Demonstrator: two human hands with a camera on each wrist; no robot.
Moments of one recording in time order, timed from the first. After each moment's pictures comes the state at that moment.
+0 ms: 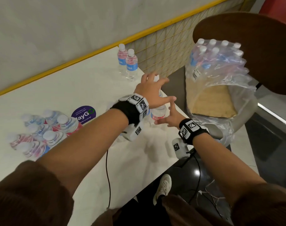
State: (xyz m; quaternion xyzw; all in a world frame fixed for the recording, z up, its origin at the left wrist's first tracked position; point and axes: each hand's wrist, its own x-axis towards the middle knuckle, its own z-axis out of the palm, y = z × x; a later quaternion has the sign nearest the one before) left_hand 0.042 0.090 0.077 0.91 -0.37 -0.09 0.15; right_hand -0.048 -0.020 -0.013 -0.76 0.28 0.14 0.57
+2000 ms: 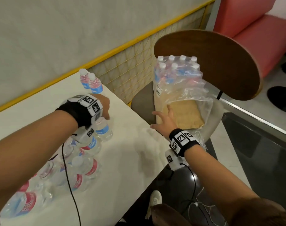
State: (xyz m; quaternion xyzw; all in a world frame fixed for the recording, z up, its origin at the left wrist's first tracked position) left_hand 0.101 0.052 0.113 0.87 -0.35 -0.21 -0.28; right_hand -0.065 -0.123 -0.022 -0.86 0.30 -0.01 0.41
